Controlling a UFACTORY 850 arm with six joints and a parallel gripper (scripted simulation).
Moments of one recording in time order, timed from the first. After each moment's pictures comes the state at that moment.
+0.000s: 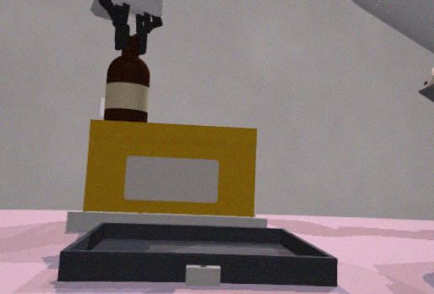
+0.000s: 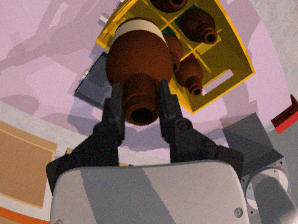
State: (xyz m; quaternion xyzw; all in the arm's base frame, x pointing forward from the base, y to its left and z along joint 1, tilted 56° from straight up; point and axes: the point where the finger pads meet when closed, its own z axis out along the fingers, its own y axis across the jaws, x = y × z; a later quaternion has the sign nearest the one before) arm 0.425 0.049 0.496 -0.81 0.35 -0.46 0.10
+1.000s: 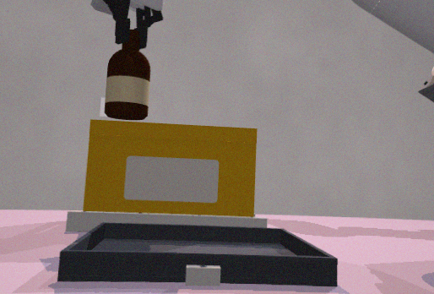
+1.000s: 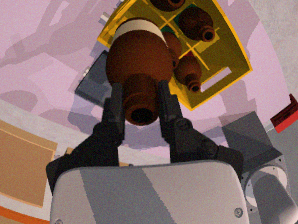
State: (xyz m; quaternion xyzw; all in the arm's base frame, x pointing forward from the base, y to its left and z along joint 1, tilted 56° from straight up) arm 0.415 0.050 0.502 -0.81 0.35 -0.46 0.10
